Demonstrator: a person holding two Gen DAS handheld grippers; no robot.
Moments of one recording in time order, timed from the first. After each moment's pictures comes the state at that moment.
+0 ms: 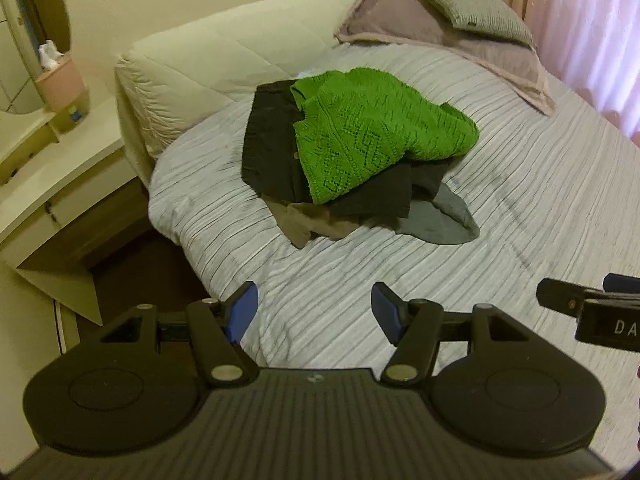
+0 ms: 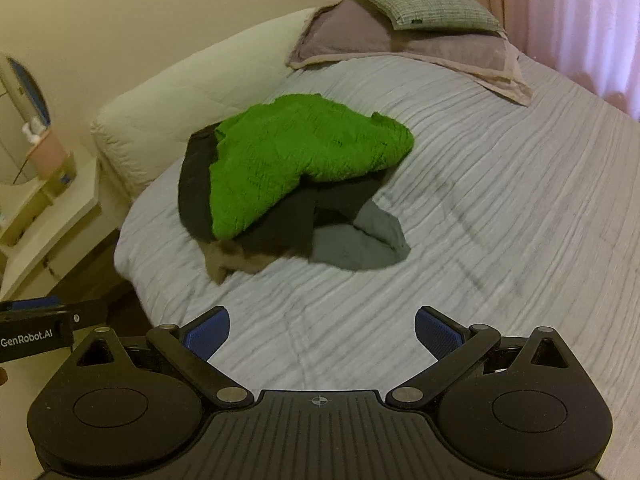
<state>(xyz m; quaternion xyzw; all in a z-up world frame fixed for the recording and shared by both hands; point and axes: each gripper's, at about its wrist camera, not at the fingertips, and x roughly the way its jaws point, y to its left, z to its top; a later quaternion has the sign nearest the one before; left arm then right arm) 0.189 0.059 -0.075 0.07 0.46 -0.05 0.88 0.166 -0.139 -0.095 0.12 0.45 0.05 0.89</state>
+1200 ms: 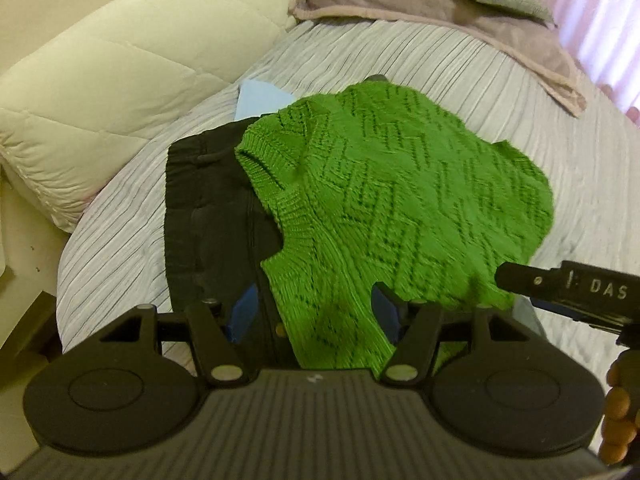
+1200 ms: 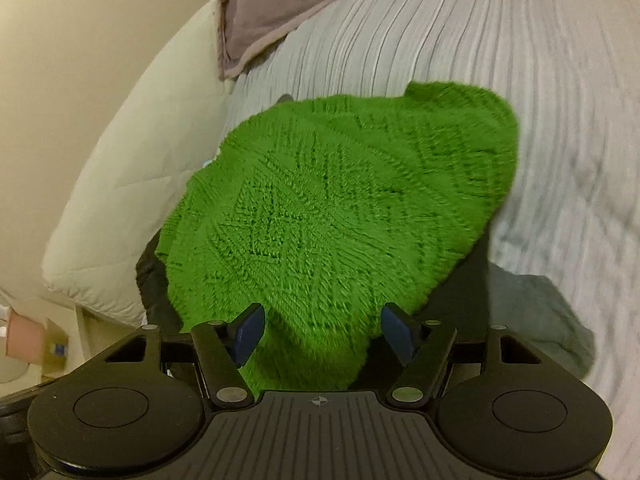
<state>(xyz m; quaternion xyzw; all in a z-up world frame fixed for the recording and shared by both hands) 0.542 0.041 -0.185 0.11 0.51 -0.14 0.84 0.483 -0.128 -0.232 0.33 0.47 0.00 0.82</state>
